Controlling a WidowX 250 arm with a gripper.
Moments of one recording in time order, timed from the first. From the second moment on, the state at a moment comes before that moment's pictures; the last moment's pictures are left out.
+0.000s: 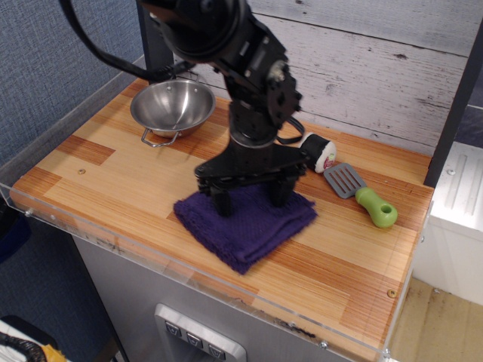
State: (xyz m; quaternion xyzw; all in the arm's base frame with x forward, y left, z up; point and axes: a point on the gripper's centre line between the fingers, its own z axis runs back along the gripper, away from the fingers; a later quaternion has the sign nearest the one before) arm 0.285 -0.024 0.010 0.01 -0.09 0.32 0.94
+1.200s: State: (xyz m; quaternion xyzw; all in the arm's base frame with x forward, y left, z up) arm 0.272 -0.045 0.024 -0.03 -0.08 0.31 0.95
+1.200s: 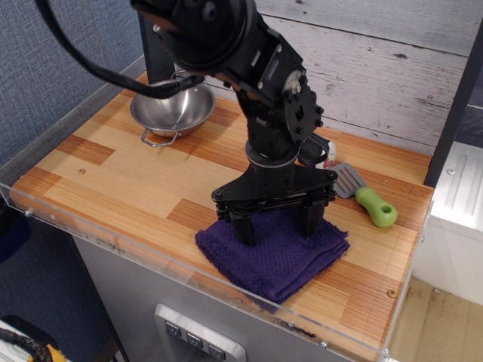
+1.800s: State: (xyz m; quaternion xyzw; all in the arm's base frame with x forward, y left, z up) arm 0.293 -0.018 0.112 -0.05 -0.16 0.42 0.89
